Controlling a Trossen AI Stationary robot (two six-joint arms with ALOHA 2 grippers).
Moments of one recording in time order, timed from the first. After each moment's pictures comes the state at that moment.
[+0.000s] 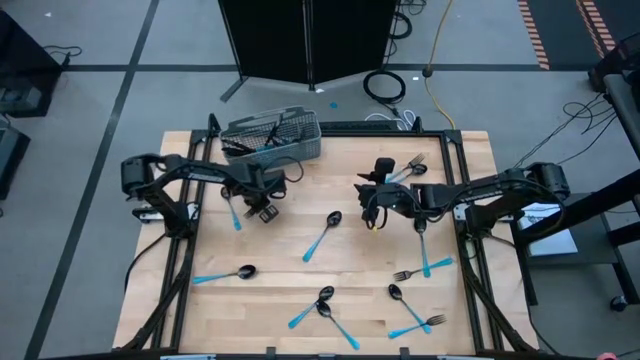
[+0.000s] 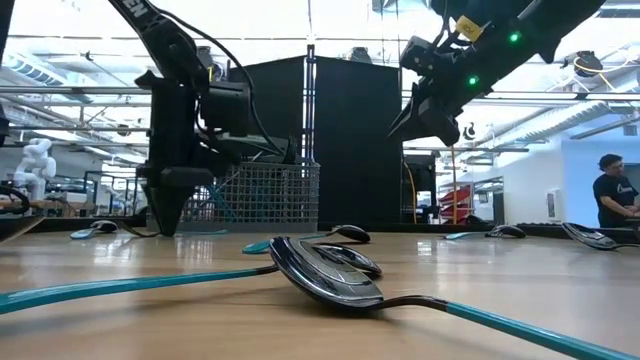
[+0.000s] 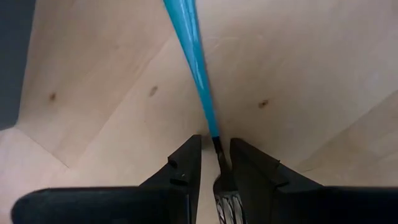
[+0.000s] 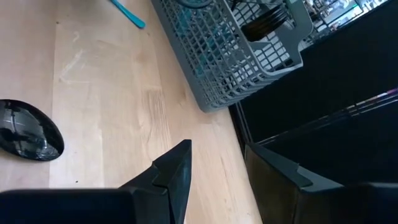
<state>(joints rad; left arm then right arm) 0.31 1.64 0.83 -0.74 -0.12 -0.40 -0.01 1.36 0.70 0.10 0.64 -0.40</state>
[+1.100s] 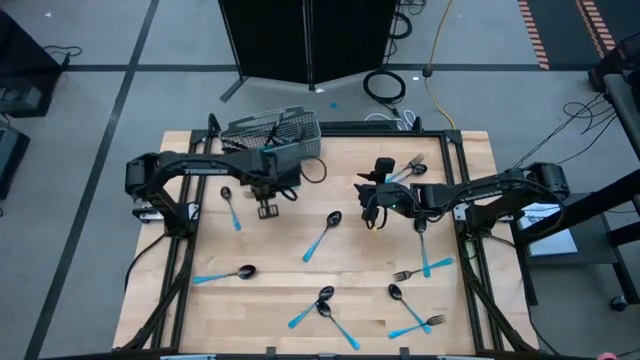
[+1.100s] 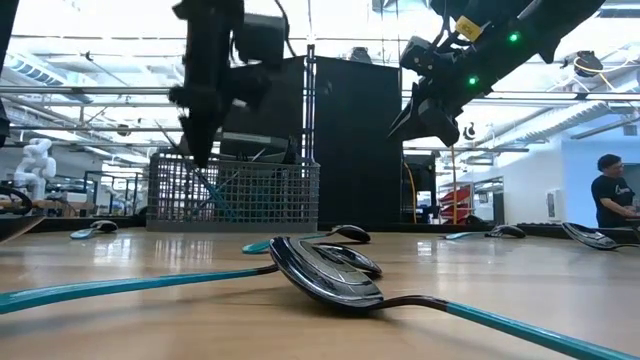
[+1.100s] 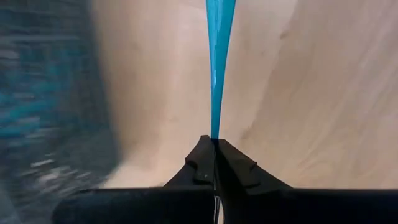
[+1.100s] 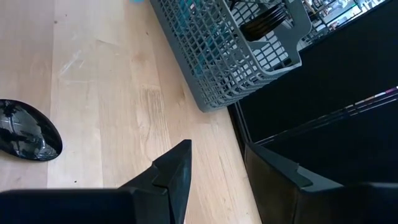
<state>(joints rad) 0.21 1.65 1.30 -1.21 -0.18 -0.01 -0.01 1.36 0.70 0.10 0.65 -0.40</state>
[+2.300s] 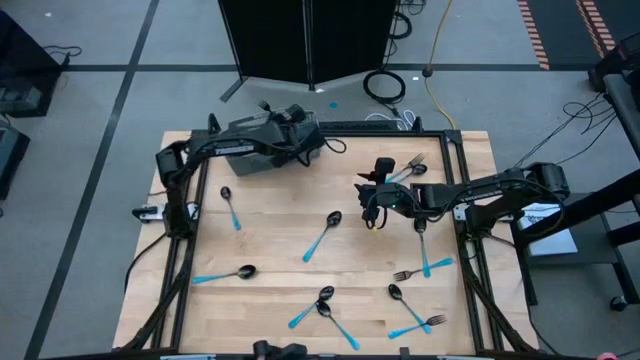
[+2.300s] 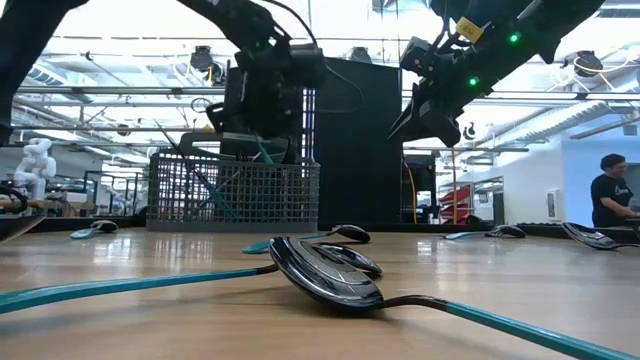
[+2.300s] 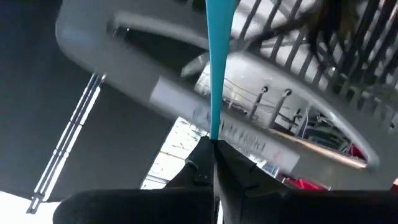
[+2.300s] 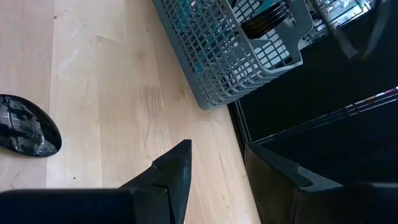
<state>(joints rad) 0.41 1.90 1.53 -0.89 -1.23 1.39 -0.01 1.36 0.70 0.09 0.65 -0.41</state>
